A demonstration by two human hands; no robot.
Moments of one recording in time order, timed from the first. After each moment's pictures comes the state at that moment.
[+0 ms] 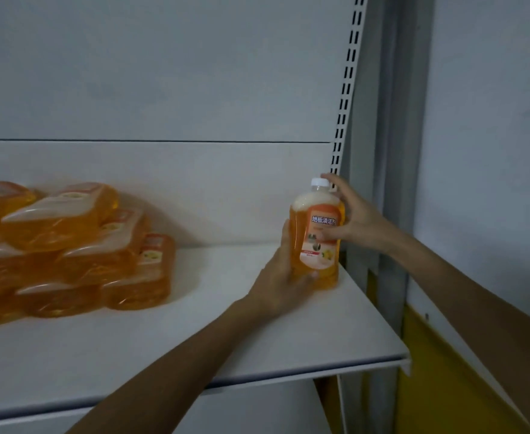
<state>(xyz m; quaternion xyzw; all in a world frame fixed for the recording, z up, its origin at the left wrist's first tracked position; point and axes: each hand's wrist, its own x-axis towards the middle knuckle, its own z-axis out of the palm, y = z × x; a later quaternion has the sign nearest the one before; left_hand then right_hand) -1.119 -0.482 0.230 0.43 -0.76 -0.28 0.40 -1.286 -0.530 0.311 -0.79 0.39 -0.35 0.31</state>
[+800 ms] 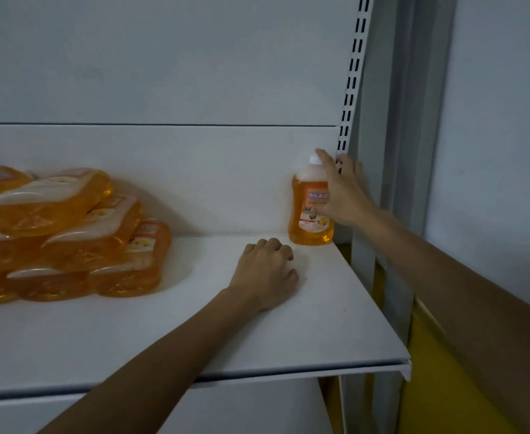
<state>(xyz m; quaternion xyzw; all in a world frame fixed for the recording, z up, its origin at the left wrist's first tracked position) -1.116 -0.485 0.233 0.62 -0.77 0.05 0.16 -1.265 -0.593 0.300 -0.80 0.52 -0.29 -0.03</state>
